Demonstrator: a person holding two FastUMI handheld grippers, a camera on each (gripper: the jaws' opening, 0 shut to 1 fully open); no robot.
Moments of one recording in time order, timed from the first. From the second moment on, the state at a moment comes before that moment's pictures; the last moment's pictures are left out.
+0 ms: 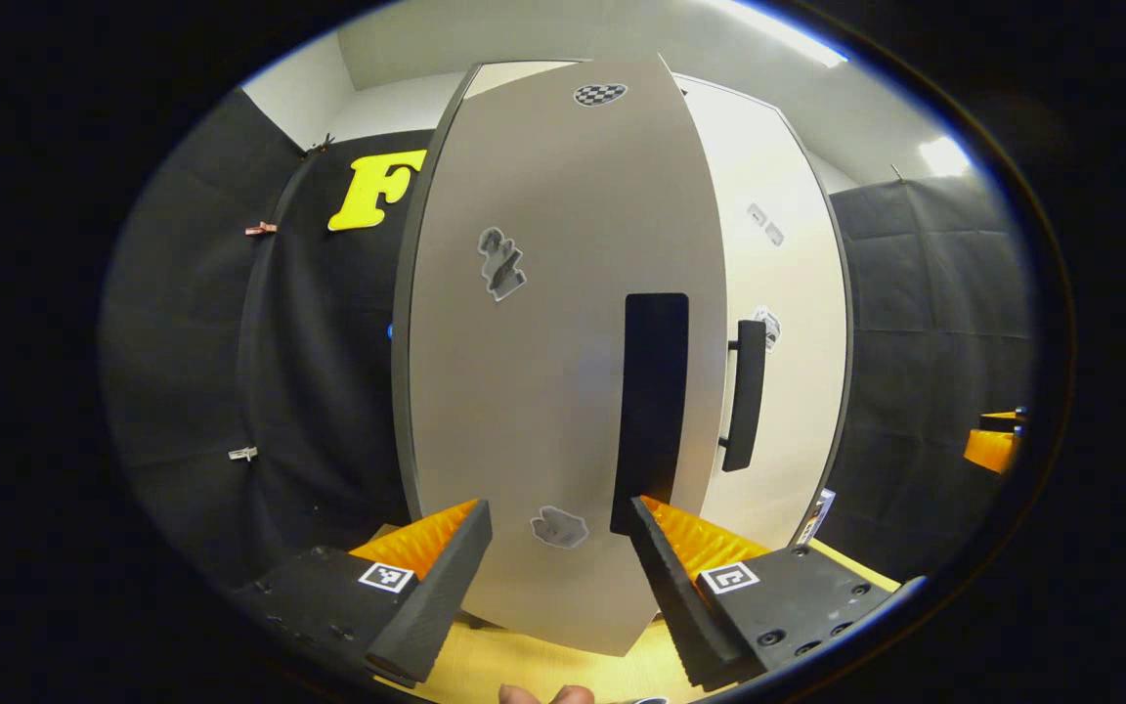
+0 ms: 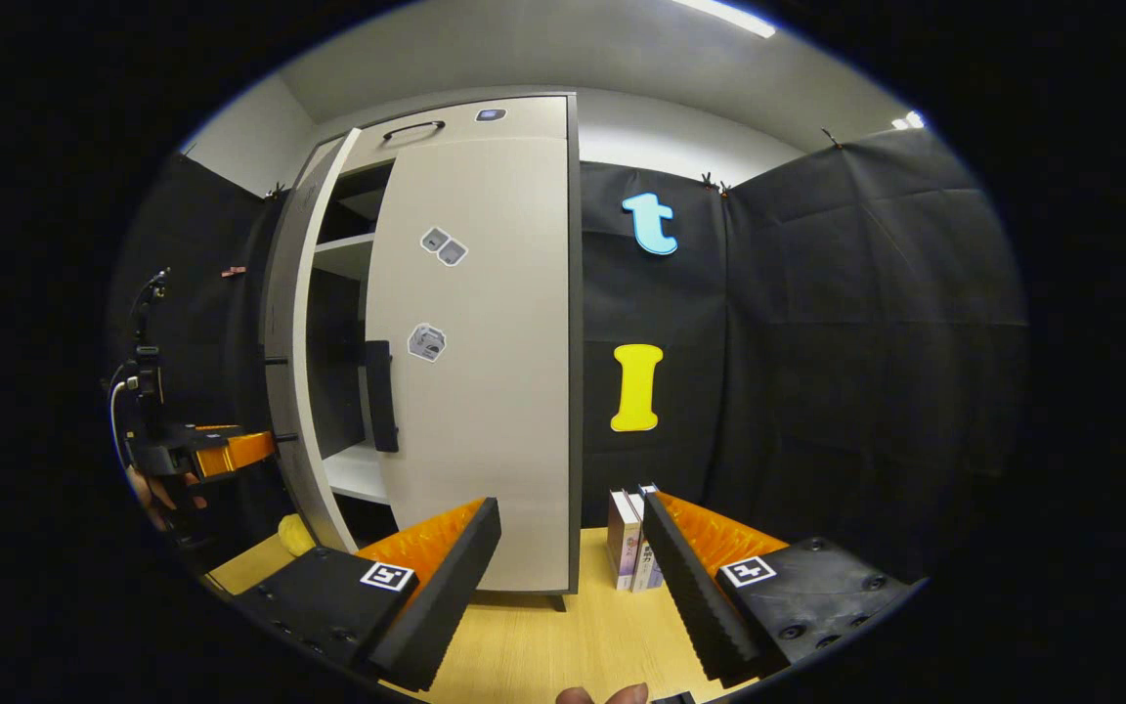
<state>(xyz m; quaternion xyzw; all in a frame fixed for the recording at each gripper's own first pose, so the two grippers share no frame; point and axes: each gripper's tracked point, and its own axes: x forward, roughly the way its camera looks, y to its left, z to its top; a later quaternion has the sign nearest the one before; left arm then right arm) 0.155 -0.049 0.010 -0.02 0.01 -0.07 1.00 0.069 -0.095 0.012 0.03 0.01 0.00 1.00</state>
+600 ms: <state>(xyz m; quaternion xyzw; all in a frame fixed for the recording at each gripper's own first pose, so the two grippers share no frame) 0.194 -0.076 0.010 -0.02 0.01 -0.05 1.00 0.075 -0.094 0.010 0.04 0.01 0.02 1.00</state>
